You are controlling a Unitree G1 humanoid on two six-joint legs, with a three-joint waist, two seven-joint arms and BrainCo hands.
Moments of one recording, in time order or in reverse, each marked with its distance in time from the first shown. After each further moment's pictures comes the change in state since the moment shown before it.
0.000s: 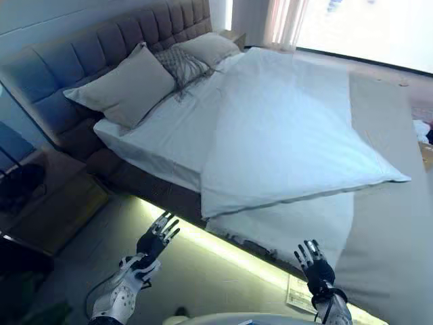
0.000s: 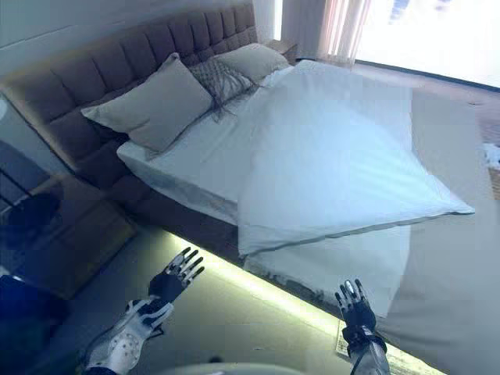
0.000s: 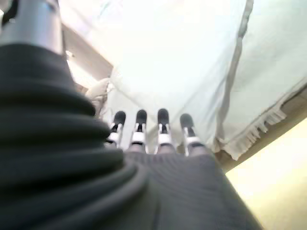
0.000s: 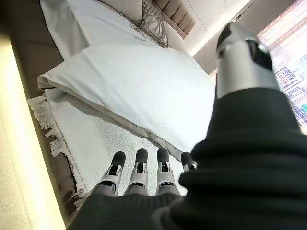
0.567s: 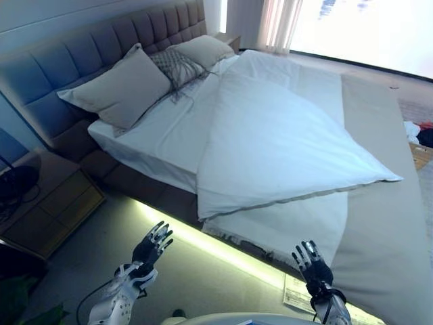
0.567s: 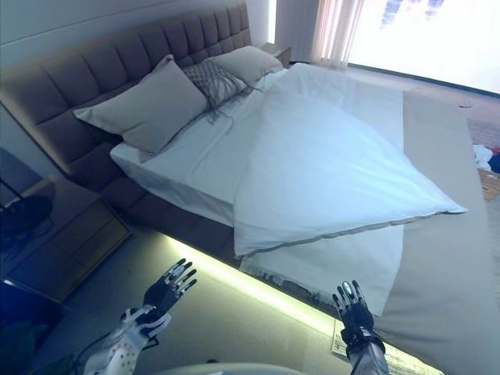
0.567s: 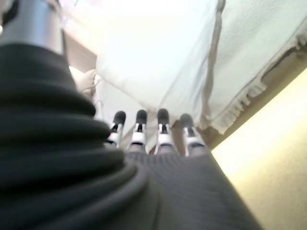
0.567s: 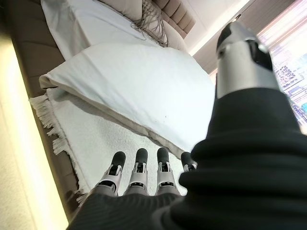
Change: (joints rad) left arm 0.068 0.009 0.008 -0.023 0.117 0.000 0.047; right arm 0.019 0.004 -0.001 -0.013 -0.023 0.041 0.012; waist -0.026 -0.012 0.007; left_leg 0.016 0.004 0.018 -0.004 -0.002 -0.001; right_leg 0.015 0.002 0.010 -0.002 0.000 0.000
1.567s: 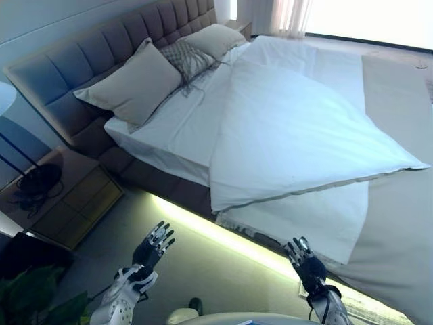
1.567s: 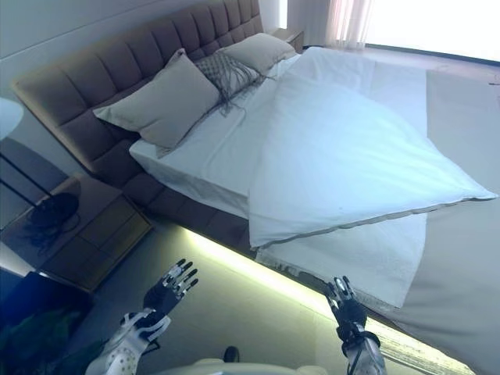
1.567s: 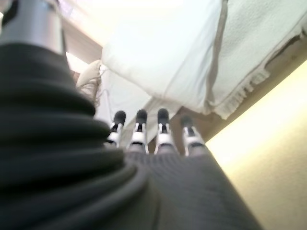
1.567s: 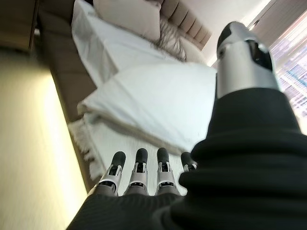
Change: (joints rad) left arm -0.053 -0.018 -0.002 0.081 -0.048 -0.040 -0.060; right arm -0.053 -0.005 0.032 -0.049 0.100 0.028 0.011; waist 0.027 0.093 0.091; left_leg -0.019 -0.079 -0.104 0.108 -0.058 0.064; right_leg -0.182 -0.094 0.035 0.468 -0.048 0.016
